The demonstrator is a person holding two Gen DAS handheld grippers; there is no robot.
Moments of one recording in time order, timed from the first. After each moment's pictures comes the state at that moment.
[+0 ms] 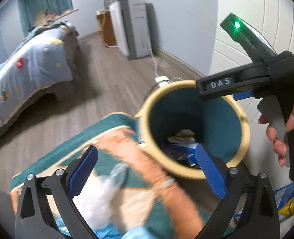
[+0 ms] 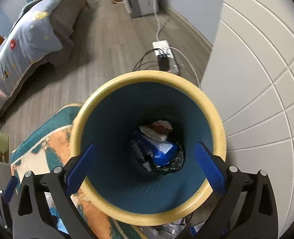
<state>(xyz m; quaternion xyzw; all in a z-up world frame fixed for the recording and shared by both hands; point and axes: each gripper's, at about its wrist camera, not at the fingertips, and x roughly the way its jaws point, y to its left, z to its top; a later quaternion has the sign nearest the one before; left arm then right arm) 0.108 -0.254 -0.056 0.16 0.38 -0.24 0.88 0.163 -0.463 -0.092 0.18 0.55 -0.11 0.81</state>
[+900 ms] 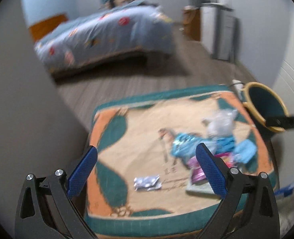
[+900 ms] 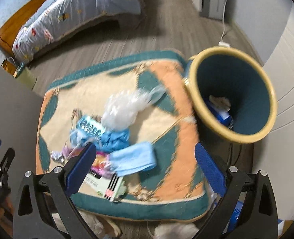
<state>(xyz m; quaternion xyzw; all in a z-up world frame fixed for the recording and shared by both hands) 0.011 0.037 -0.019 0.05 0.42 0.00 0.91 0.061 -0.238 -0.063 0.09 0.57 0.04 0.82</state>
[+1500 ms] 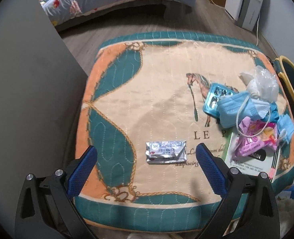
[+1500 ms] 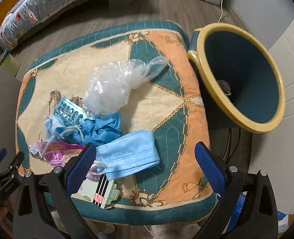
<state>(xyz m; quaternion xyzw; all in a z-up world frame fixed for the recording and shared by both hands) 0.031 0.067 -0.121 0.03 0.55 0.04 0.83 0.078 -0.224 -0.120 0.06 0.62 0.01 0.78</state>
